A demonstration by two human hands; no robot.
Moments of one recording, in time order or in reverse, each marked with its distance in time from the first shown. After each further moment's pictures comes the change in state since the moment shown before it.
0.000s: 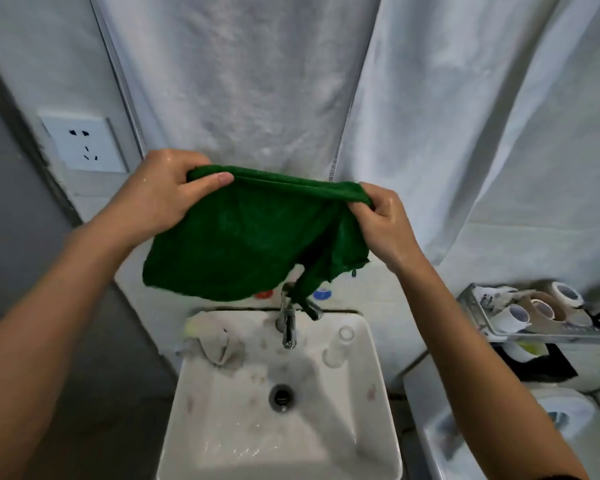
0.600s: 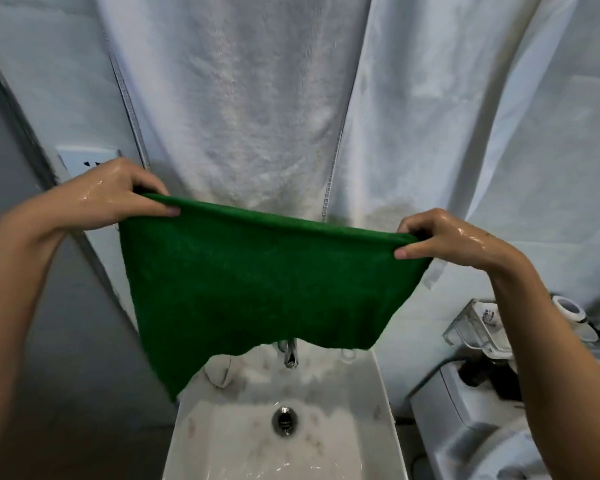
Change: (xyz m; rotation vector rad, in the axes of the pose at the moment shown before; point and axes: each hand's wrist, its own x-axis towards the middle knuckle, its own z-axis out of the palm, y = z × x) left_hand 0.003 -0.021 -0.068 -0.046 -0.303 -0.171; right_hand 0.011 0.014 -0.108 -0.252 -0.539 0.146
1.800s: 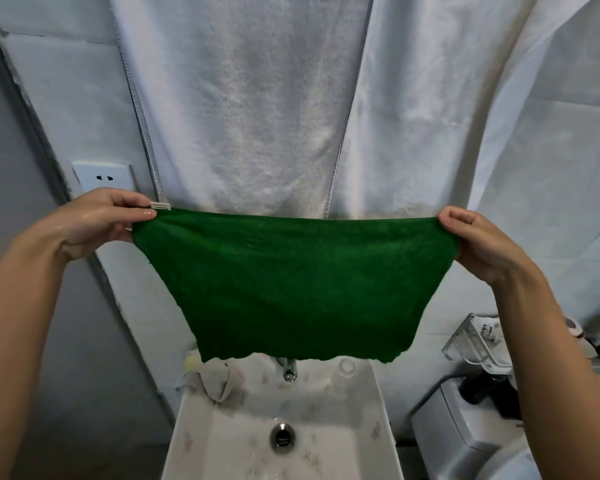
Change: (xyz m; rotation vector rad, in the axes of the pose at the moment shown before) left_hand -0.009 -0.040 0.009 -0.683 0.102 -0.240; right_hand -0.016 0.017 -0.018 0.726 0.276 0.030
